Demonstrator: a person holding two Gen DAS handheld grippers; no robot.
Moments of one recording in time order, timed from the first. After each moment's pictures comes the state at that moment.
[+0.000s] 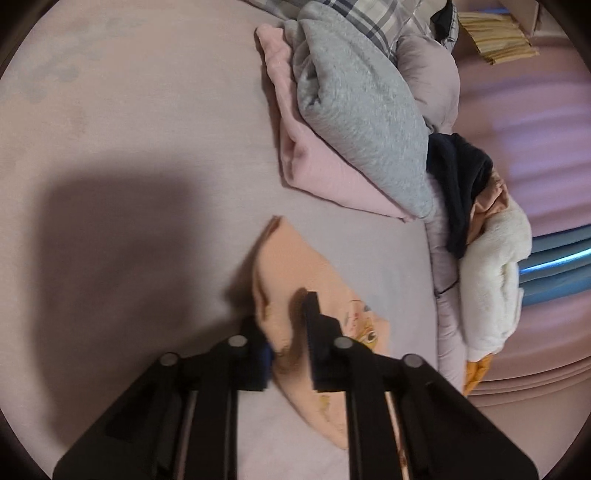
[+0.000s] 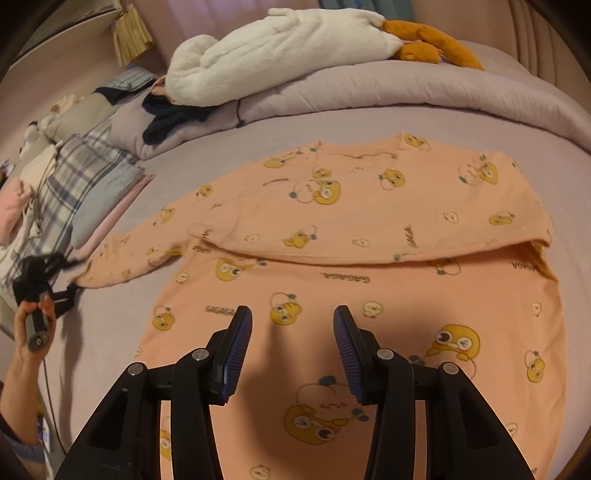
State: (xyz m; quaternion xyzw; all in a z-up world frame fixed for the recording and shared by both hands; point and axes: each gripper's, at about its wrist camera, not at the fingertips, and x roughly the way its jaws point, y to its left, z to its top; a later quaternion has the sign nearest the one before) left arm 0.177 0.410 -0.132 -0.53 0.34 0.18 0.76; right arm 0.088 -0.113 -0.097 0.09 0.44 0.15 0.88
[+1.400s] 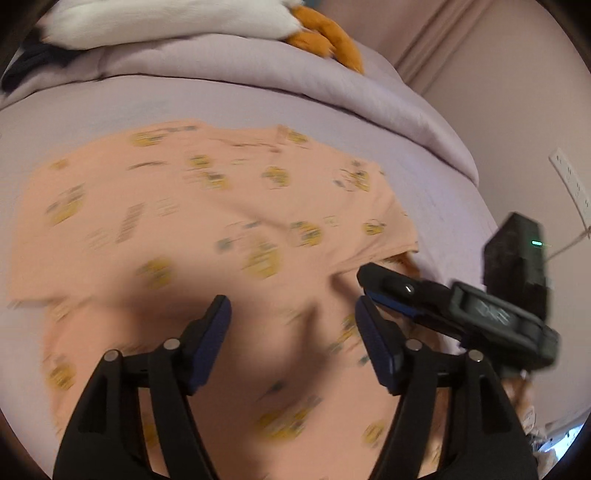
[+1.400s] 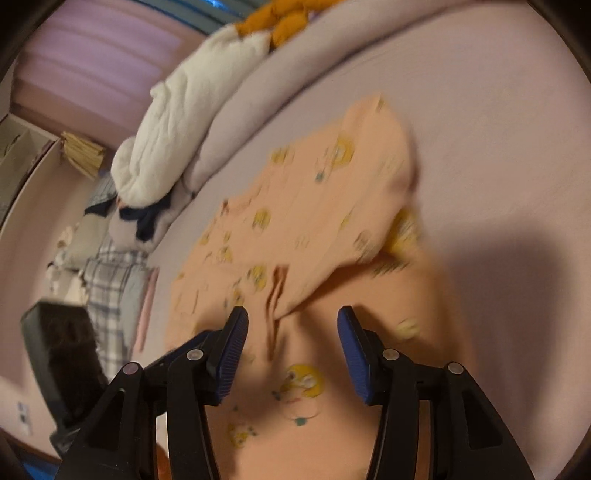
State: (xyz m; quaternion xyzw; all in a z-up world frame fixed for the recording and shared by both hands) left arm 0.228 -0.047 -0.094 -0.10 0.50 -0.22 0.83; right arm 0.117 -0.246 -0.131 0.35 0.45 0.16 0.80
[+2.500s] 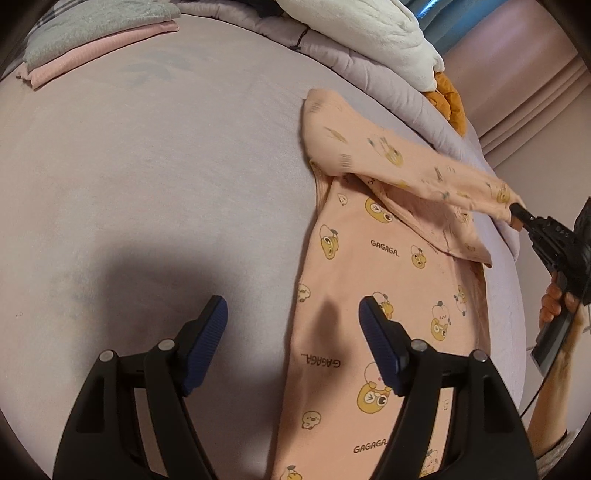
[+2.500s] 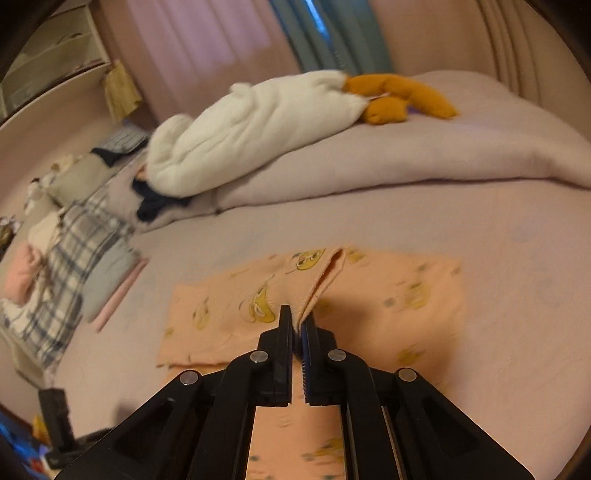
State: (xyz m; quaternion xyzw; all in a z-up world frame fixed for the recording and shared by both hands) left arm 0.127 0.139 -0.121 -0.22 0.50 -0.08 0.83; right arm 0.130 -0.209 -0.018 0.13 0.37 0.13 0.91
